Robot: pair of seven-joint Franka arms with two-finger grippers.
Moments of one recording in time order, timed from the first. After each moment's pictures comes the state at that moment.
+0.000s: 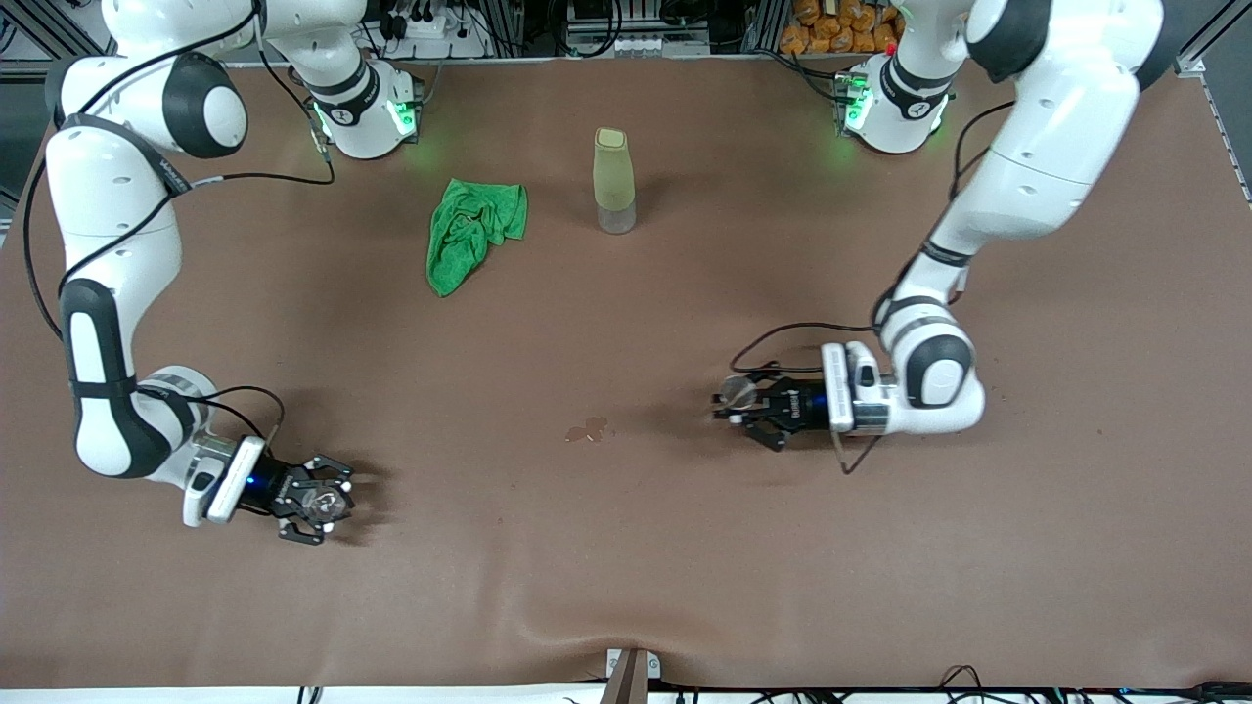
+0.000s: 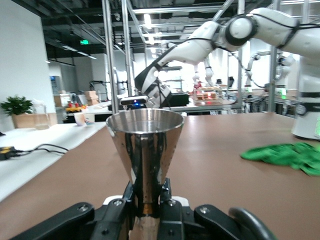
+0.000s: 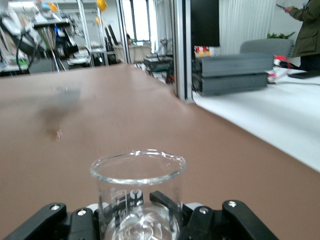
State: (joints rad) left arm -0.08 0.81 -0.23 -1.65 -1.64 1.89 2.54; right arm -0.18 1.02 0.05 -1.32 1.44 1.87 -2.25
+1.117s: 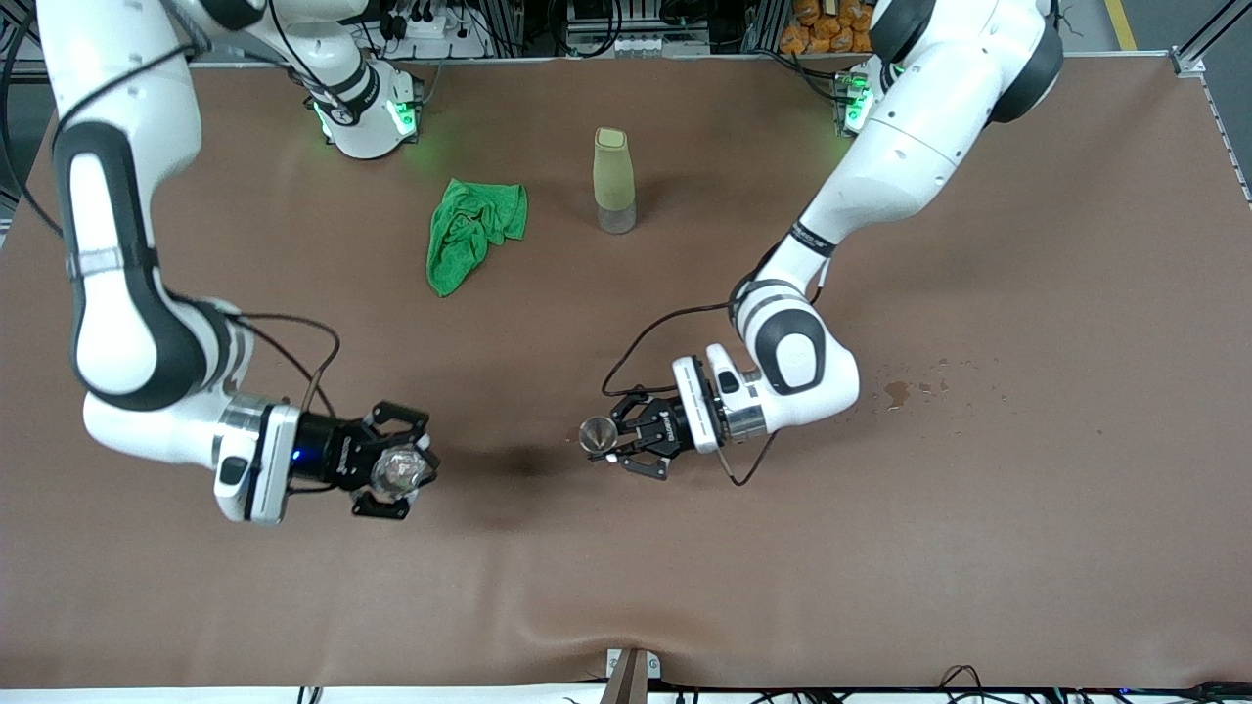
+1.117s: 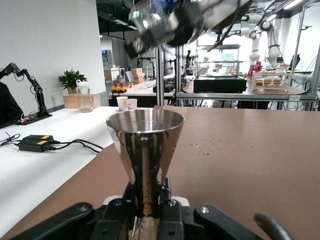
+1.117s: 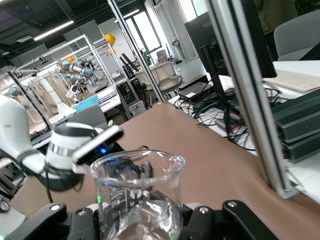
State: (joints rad) left arm -0.41 0.92 -0.22 -1.30 -1.86 2.39 2.36; right arm 0.08 0.58 0.08 -1.48 1.44 1.97 -1.55
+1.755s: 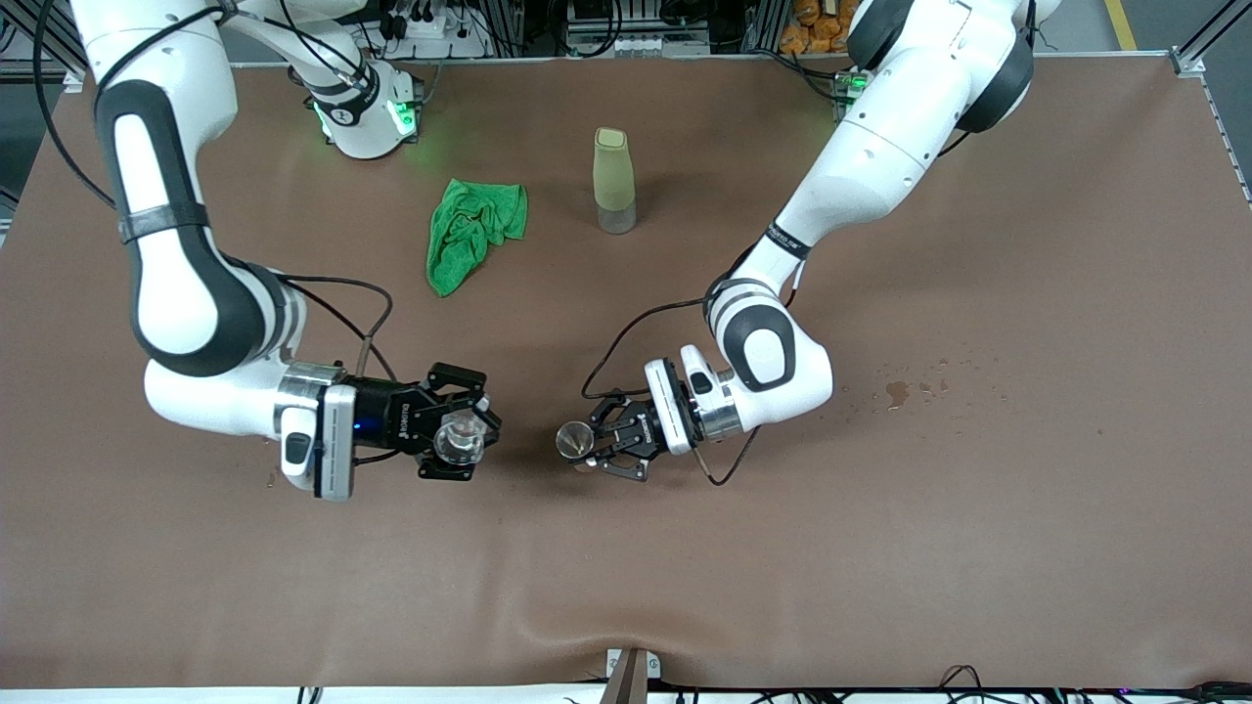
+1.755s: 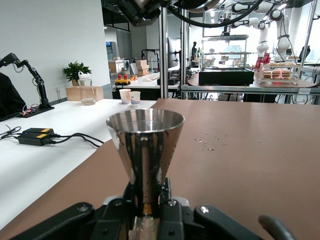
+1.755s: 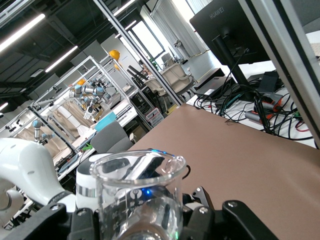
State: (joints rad) left arm -0.47 0.97 -0.20 -1.21 -1.86 2.44 2.33; right arm 0.18 0.55 0.08 -1.51 1.53 2.00 -1.35
